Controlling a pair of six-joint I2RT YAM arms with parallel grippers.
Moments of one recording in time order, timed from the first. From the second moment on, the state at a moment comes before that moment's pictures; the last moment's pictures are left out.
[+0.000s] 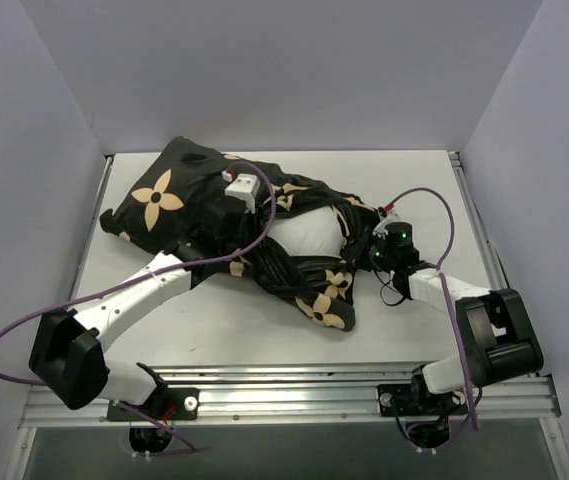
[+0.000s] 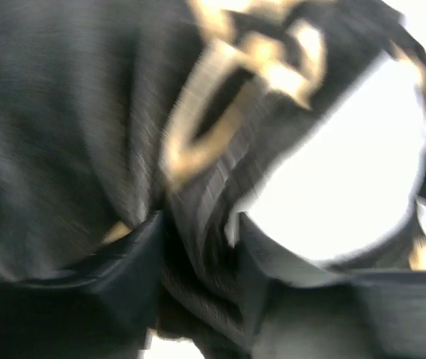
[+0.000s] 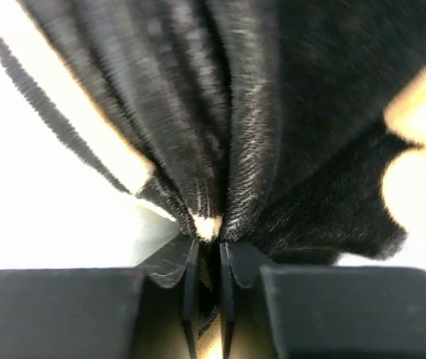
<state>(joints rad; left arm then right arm) -0.66 1.41 1.08 -0.18 -0.21 -0.38 0.23 1.42 0.55 0.29 -0.32 0.63</state>
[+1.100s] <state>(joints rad) -0.92 1.92 1.64 -0.37 -0.35 0.07 0.26 1.47 0.67 0.28 -0.38 0.52</state>
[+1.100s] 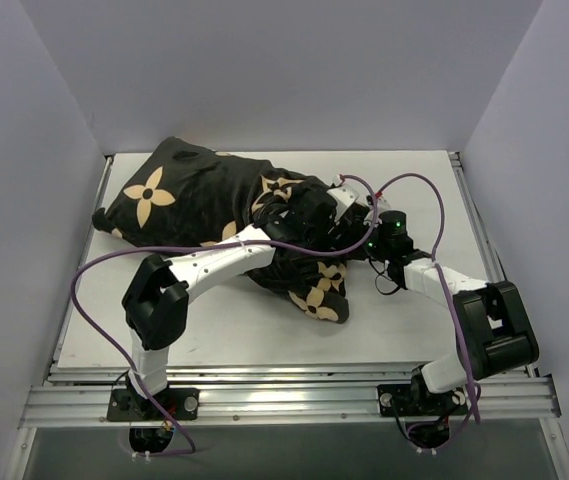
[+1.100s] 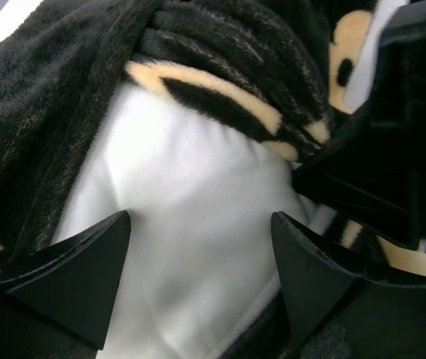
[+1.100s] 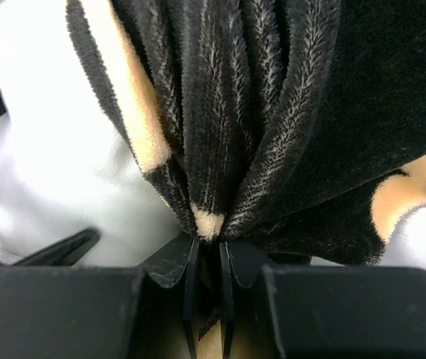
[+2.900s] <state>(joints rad) -0.81 1.26 1.01 -0.27 -0.01 -0.21 0.24 1.28 0.87 -0.16 -0.42 0.51</state>
